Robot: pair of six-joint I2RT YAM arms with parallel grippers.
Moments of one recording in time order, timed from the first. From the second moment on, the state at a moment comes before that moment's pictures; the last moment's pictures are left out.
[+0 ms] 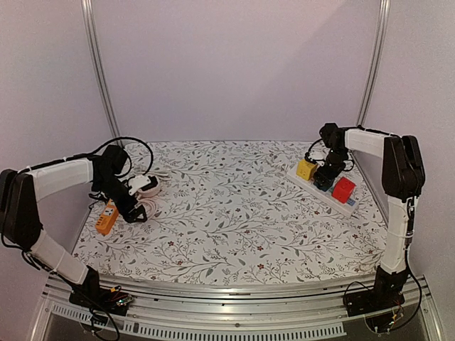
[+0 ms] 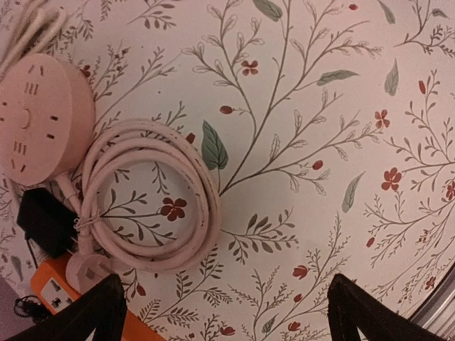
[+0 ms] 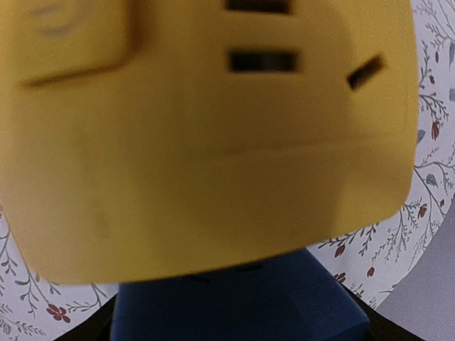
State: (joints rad) left arm -0.21 1.47 0.95 -0.77 0.18 0.68; right arm 0.20 2.10 1.69 -0.87 0.11 -0.53
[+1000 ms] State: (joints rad) left arm 0.21 1.71 1.09 -0.84 0.00 0.54; right arm 0.24 1.58 1.51 -0.69 -0.05 -0.42
